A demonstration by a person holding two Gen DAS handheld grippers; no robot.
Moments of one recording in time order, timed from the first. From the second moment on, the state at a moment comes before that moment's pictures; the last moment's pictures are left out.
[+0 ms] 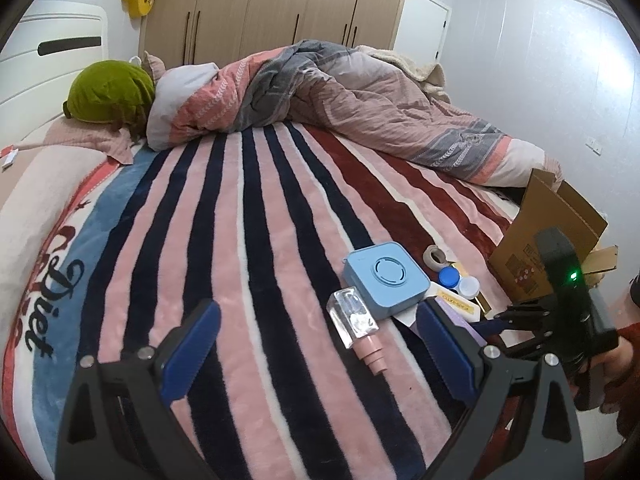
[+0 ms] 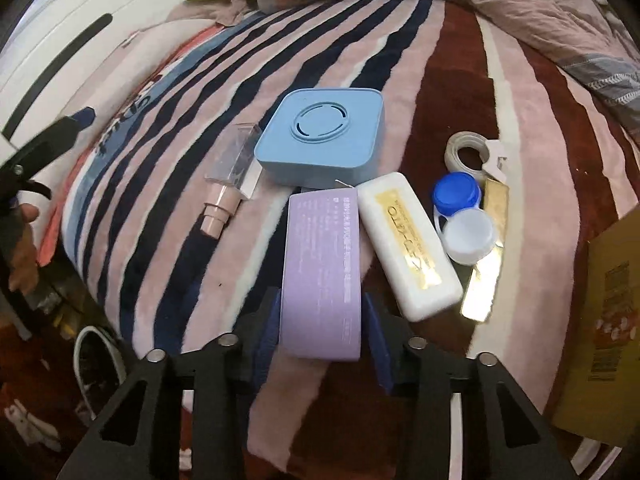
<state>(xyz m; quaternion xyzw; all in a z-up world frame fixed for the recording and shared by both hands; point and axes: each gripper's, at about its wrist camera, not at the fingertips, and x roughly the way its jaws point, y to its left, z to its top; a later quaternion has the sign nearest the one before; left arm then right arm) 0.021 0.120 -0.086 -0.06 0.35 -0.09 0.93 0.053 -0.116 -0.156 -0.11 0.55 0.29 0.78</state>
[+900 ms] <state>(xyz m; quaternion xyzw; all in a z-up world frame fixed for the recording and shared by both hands) 0.042 -0.034 0.009 -0.09 0.31 -0.30 0.90 0.006 -0.167 -0.003 -0.11 0.37 0.40 0.83</state>
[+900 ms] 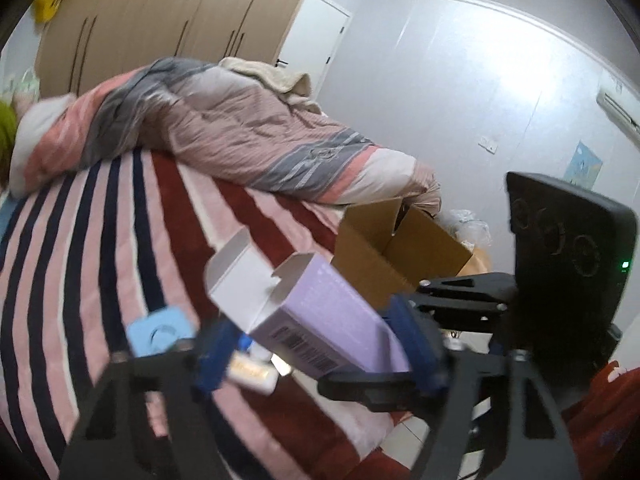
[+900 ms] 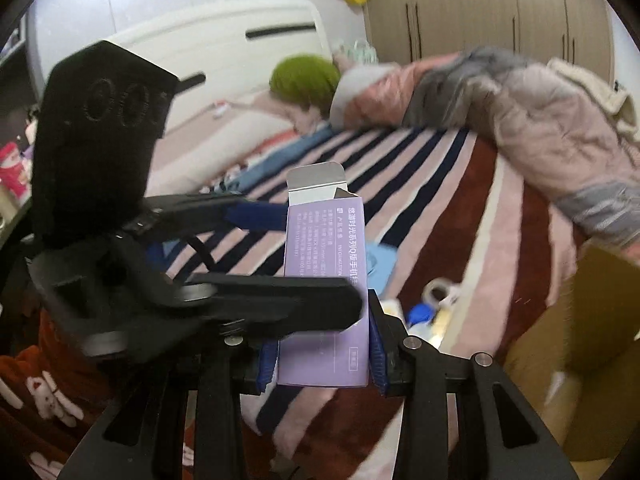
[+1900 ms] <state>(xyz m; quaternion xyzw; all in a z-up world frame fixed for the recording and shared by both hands) 0.110 -0.165 0.028 0.00 0.32 -0.31 0.89 0.067 -0.358 0.003 -0.05 0.42 0.28 0.86</state>
